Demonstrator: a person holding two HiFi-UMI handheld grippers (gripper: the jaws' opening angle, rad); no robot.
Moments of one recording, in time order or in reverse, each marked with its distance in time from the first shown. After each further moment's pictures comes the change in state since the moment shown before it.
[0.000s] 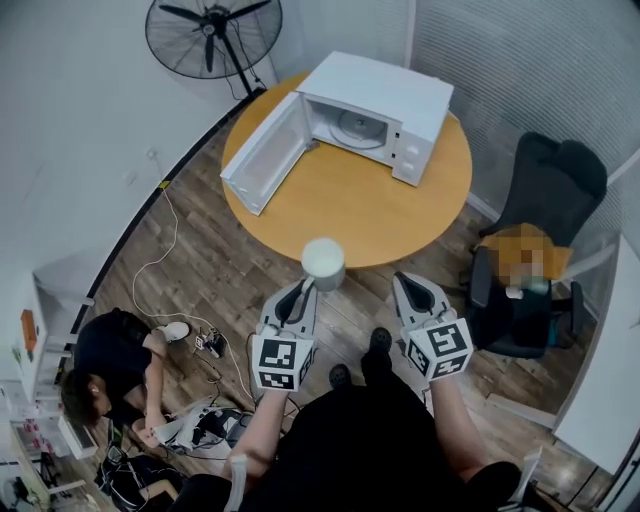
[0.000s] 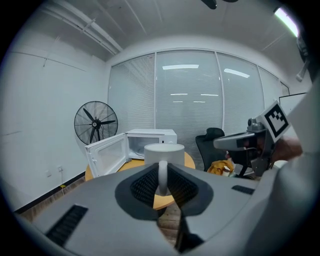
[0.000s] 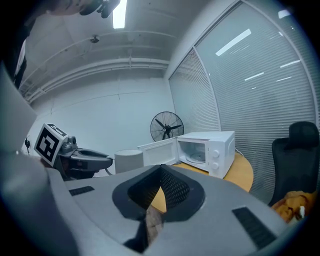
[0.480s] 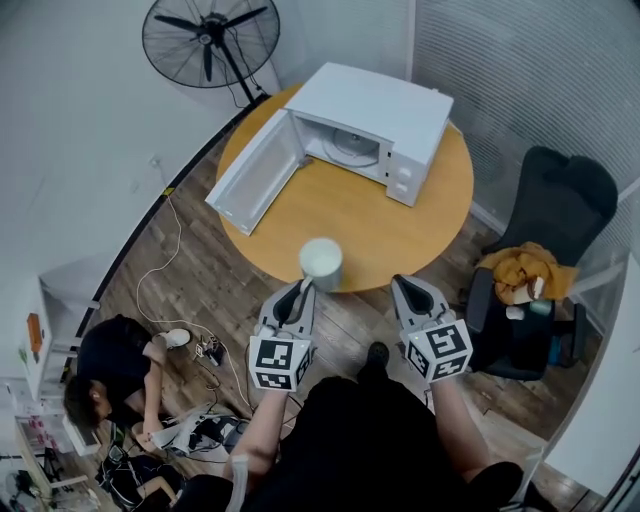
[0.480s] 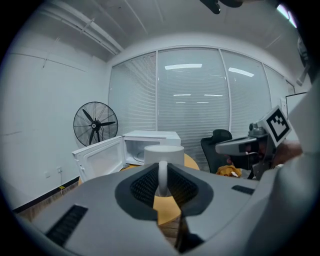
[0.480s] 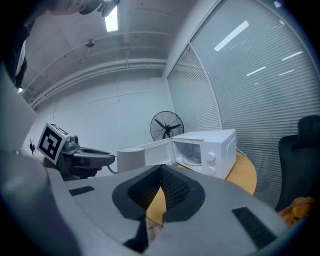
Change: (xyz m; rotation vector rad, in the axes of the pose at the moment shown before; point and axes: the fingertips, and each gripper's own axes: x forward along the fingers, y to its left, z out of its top) left arm 0.078 -0.009 0.033 -0.008 -0.017 0.040; right arm 0.034 -0.077 0.013 0.019 -0.002 0.056
